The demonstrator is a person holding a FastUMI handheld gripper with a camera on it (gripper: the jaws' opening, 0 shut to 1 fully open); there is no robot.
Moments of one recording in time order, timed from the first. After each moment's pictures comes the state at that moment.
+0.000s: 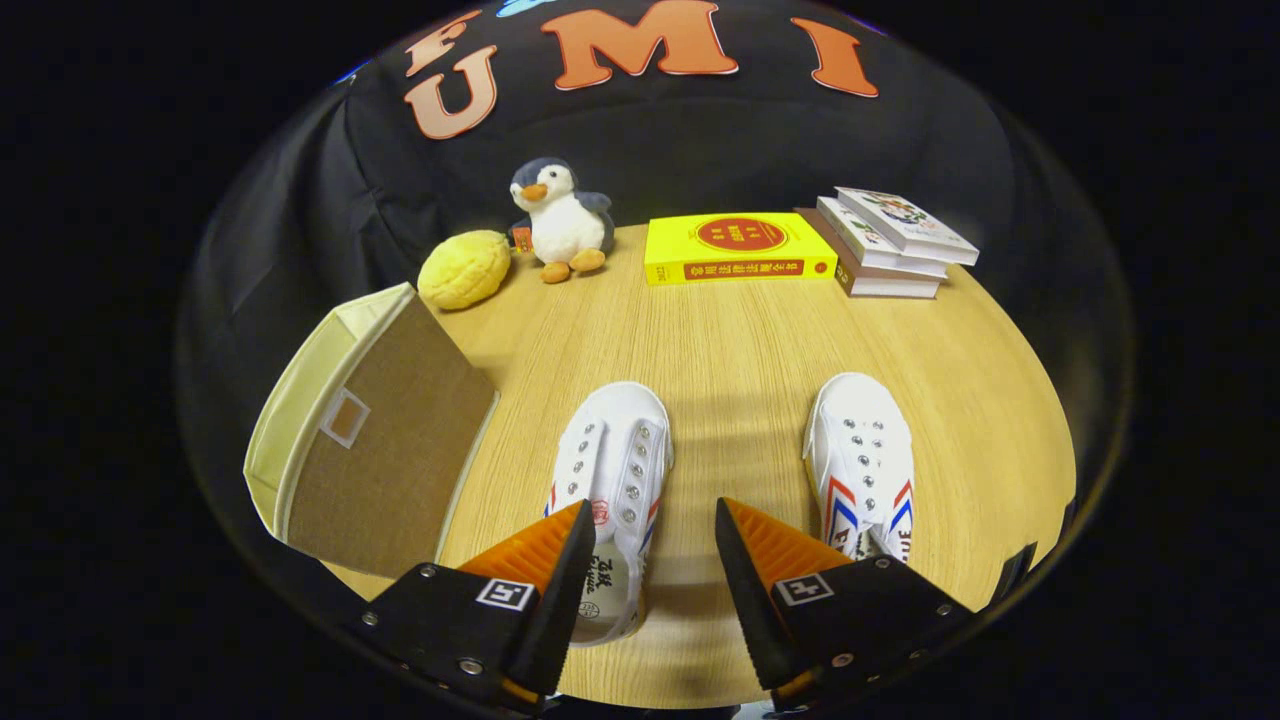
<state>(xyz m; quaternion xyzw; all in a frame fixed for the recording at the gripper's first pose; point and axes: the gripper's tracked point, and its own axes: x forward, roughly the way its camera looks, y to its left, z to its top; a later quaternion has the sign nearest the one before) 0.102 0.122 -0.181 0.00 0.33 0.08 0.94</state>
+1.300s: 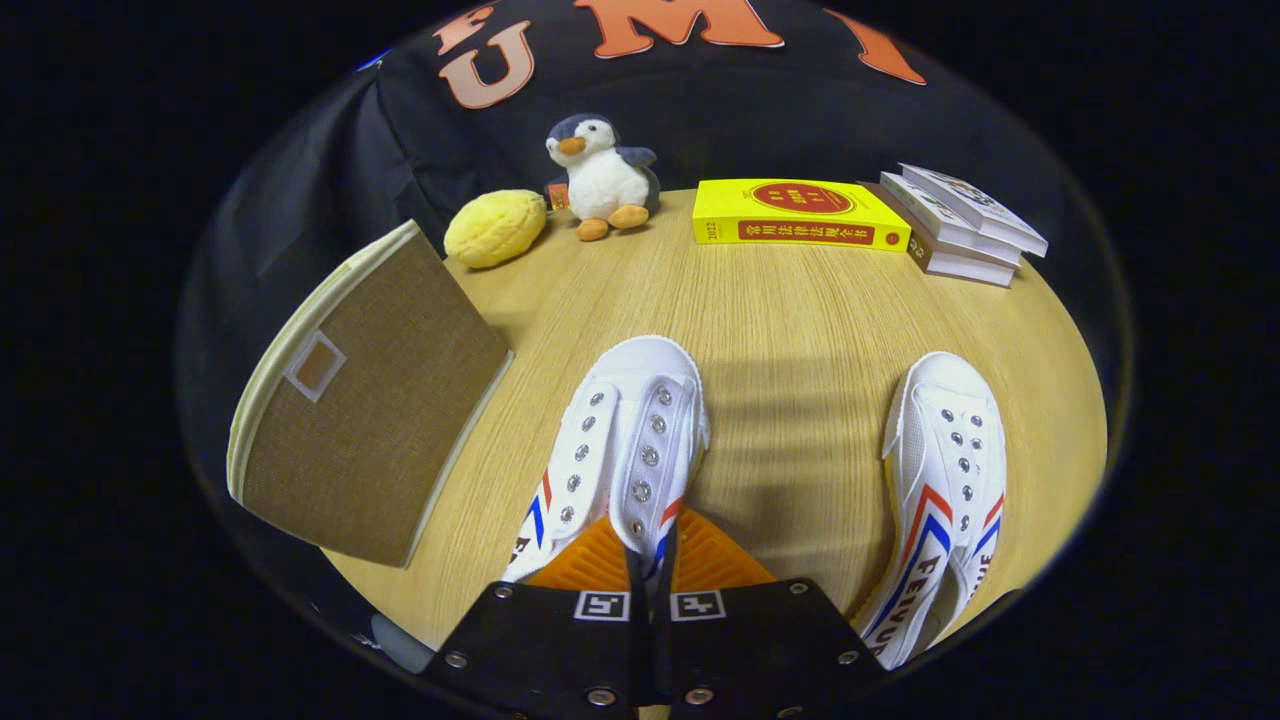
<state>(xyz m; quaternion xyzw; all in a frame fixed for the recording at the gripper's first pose) 0.124 0.144 -0.216 0.00 0.33 0.17 0.93</state>
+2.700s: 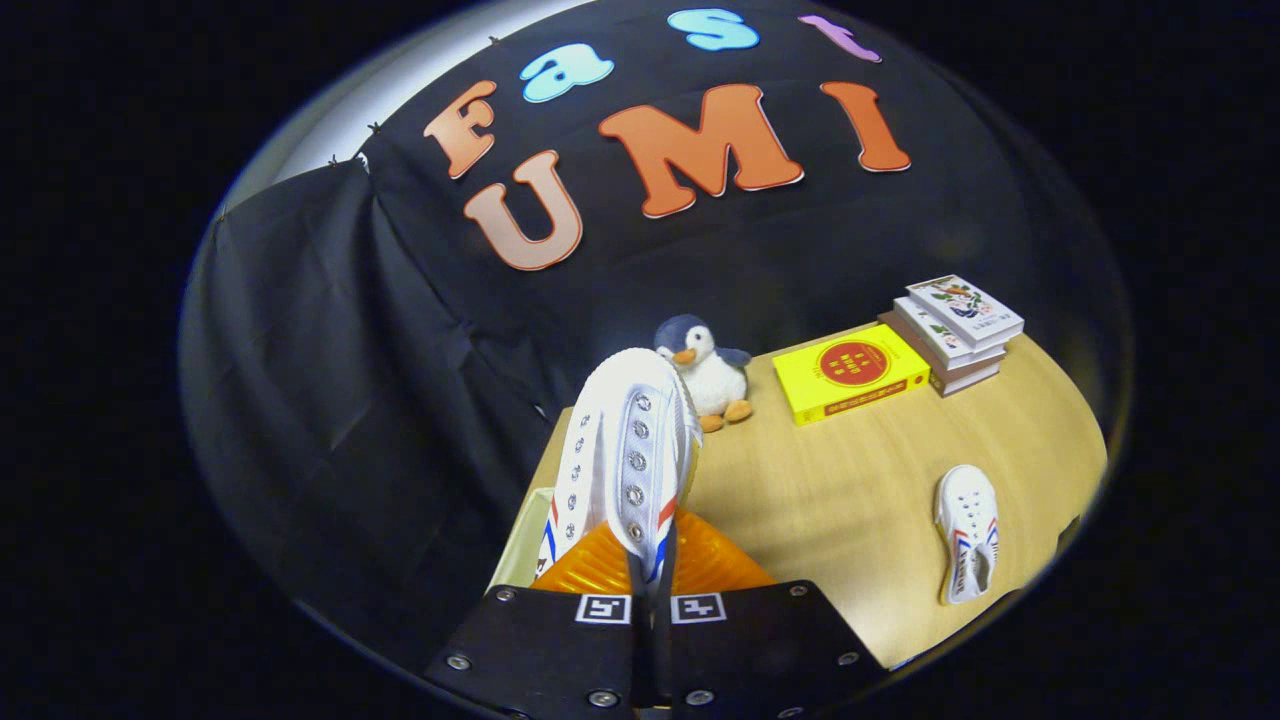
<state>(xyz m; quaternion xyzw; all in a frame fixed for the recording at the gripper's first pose) 0.079 0.309 0.021 0.13 0.20 0.16 0.96</state>
